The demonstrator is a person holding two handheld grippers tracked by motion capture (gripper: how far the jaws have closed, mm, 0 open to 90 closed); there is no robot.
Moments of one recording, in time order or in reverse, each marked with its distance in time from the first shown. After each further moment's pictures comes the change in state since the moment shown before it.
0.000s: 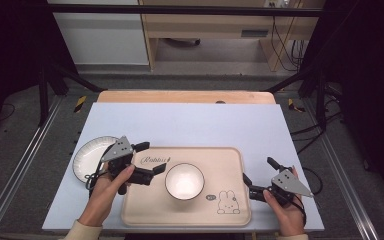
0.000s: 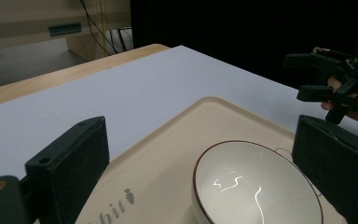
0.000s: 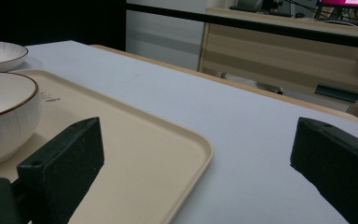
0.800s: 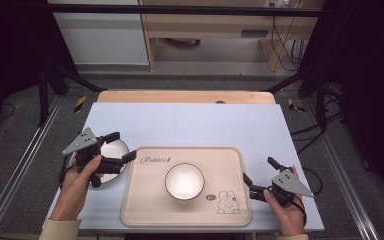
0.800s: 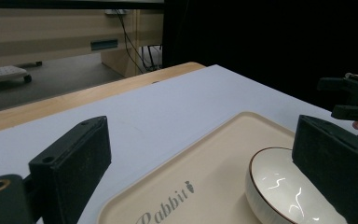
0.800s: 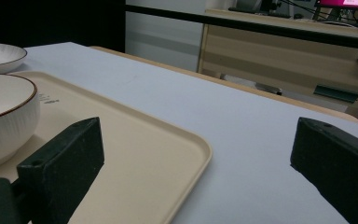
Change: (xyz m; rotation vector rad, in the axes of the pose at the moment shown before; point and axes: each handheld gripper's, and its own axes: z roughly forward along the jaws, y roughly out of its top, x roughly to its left) left arm 0.046 0.003 -0.058 -0.079 0.102 -0.038; right arm 0.000 0.000 0.000 -0.005 -0.004 0.007
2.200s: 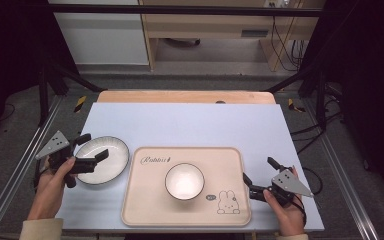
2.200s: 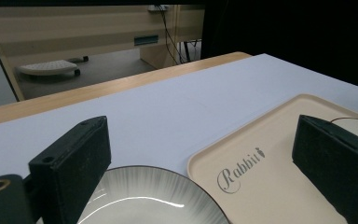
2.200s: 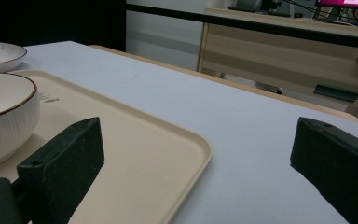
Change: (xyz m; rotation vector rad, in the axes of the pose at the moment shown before) left arm 0.058 -0.035 -0.043 0.010 0.135 0.019; right arm 0.000 0.000 0.000 0.001 0.001 -0.006
